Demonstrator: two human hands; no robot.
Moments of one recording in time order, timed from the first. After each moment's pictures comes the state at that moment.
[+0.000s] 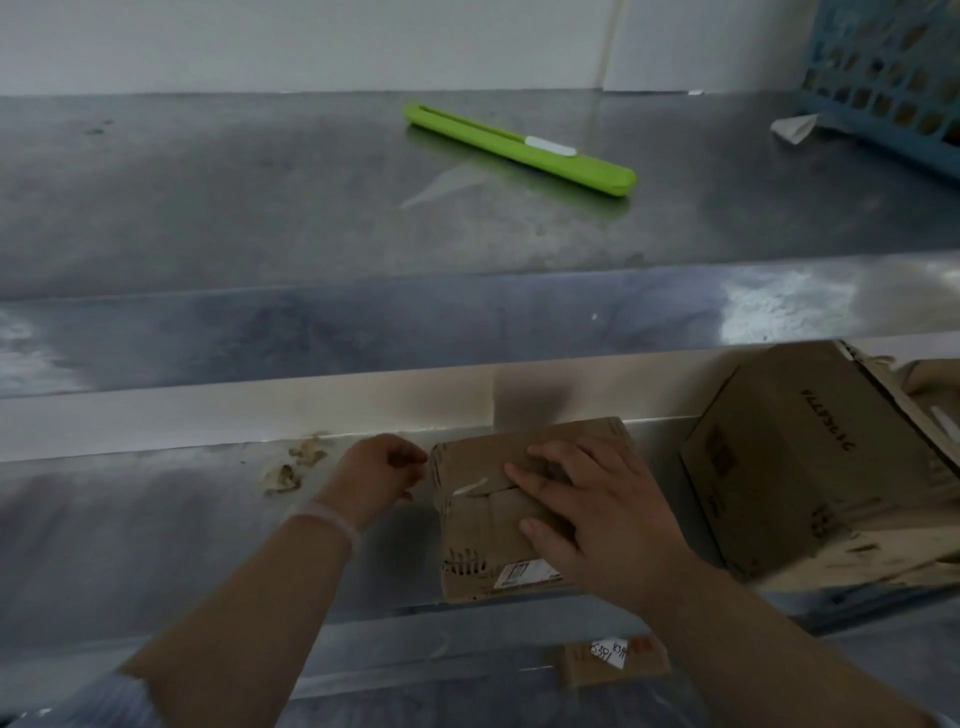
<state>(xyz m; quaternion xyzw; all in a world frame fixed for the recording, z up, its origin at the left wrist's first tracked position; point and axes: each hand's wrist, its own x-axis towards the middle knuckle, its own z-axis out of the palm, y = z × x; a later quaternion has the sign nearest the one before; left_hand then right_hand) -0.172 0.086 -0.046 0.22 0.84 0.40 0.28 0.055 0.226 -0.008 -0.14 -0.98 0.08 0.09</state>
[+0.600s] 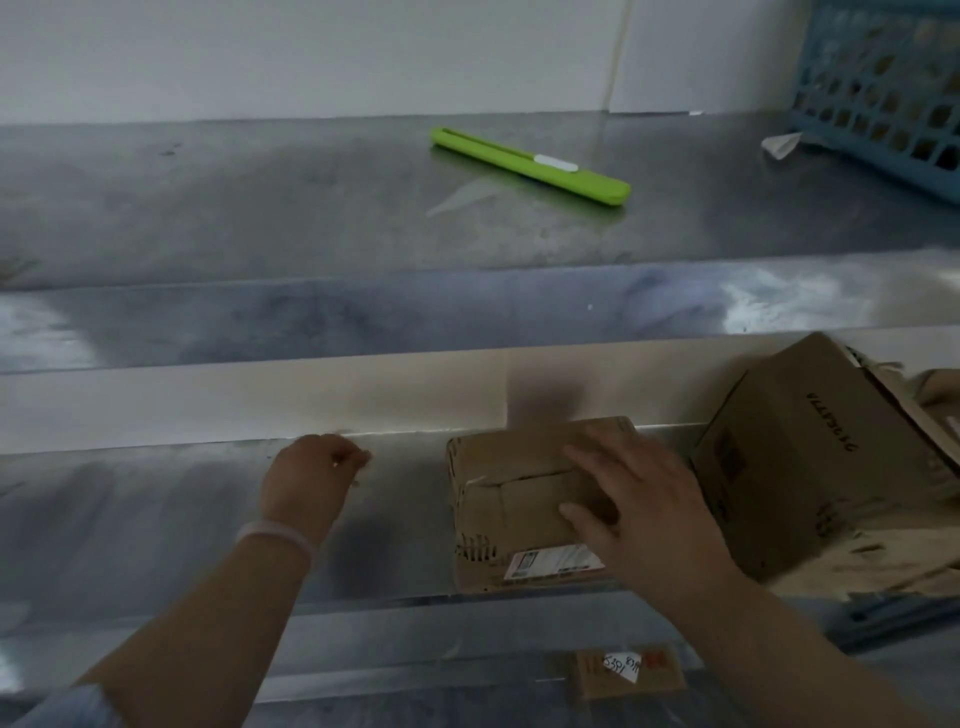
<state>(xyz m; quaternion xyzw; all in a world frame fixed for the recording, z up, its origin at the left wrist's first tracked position) -0.192 0.022 -0.034 0.24 0.94 0.25 0.03 0.077 0.224 0.002 -0.20 -0.96 0.10 0.19</state>
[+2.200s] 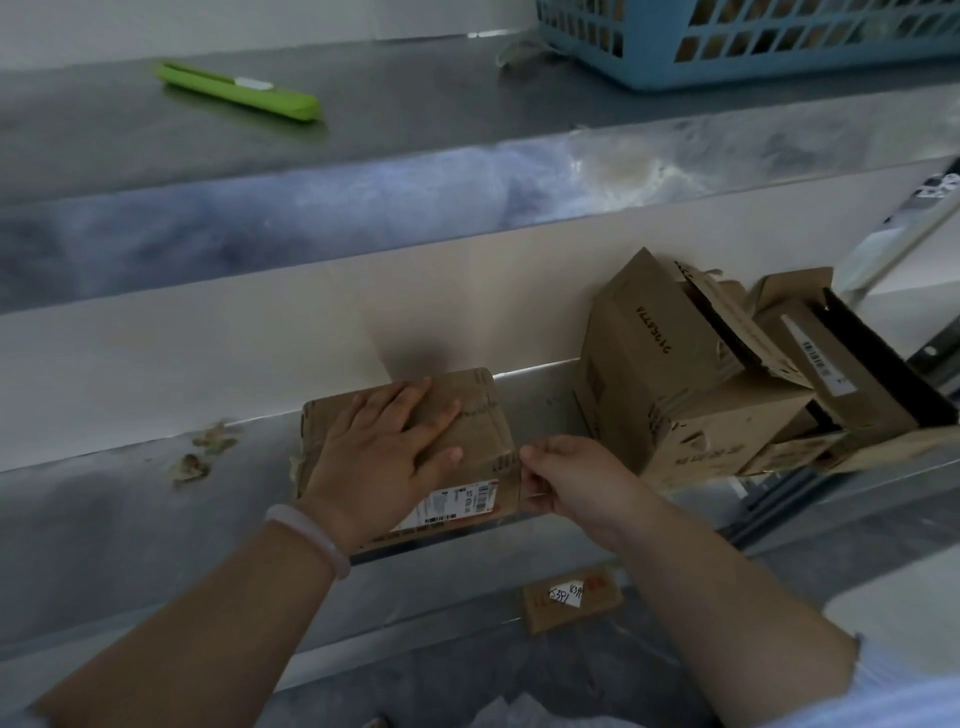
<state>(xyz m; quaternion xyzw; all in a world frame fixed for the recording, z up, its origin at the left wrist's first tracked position) -0.045 0.123 -0.006 0.57 0.82 0.02 0.02 0.130 0.250 -0.007 -0.42 -0.55 0.72 0.08</state>
